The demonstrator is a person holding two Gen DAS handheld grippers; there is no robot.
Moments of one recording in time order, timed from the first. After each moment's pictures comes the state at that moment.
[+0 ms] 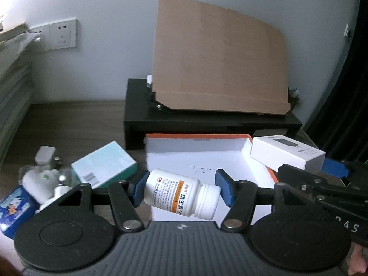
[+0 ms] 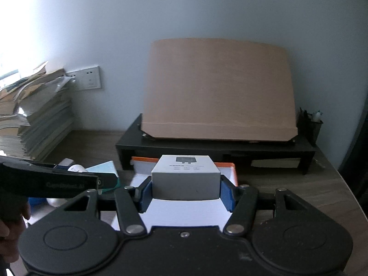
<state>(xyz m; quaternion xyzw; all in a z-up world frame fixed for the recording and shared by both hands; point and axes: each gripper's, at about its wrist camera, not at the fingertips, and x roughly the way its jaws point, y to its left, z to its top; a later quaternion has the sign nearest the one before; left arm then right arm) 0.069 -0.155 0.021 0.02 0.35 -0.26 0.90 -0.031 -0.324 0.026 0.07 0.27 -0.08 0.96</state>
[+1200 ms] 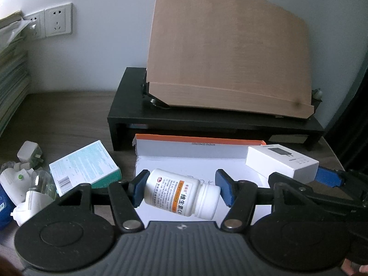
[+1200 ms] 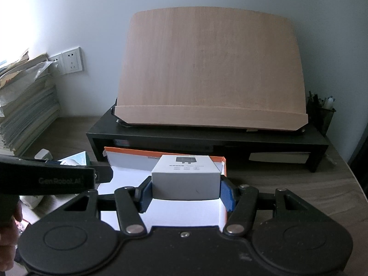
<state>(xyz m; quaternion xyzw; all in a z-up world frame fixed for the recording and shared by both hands) 0.105 -0.204 -0.002 0.02 0.38 -0.21 0.90 0.025 -0.367 -0.009 0.07 0.31 -0.07 0.95</state>
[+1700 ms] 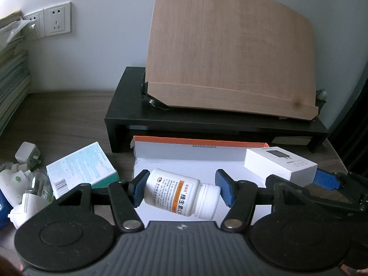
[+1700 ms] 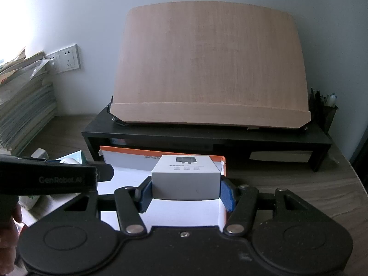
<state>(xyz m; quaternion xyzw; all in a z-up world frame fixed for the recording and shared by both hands) 0.109 -0.210 -0.006 0.02 0.38 -0.21 0.90 0.034 -0.373 -0.015 0.07 0.31 -0.07 0.94</state>
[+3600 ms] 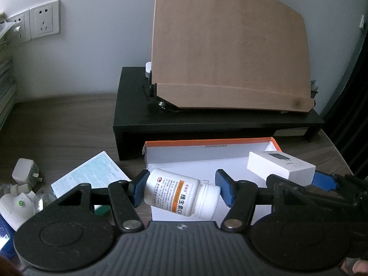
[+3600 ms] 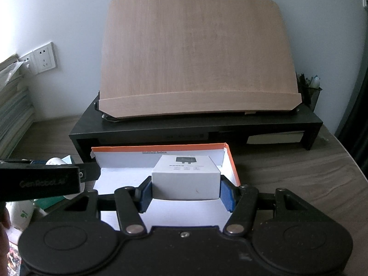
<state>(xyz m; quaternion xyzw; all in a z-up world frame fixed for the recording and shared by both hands) 0.132 -0.180 -0.007 0.04 0.39 -0.26 0.88 0.051 -0.344 -0.024 0.10 0.33 -0.15 0.93</state>
